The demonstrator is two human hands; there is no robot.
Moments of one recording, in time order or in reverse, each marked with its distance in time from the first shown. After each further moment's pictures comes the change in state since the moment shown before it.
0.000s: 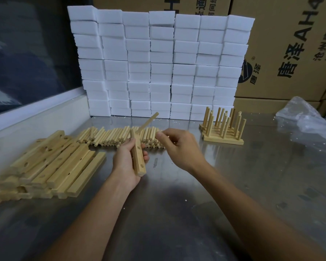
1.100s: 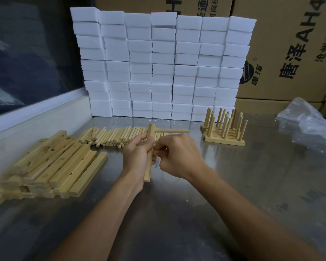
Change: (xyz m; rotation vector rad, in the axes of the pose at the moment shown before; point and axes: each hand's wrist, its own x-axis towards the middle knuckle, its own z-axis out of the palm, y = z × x) left_hand -0.024 -0.003 0.019 0.326 -0.065 0.252; right_hand -0.012 -0.023 0.000 -0.355 -0.073 -0.222
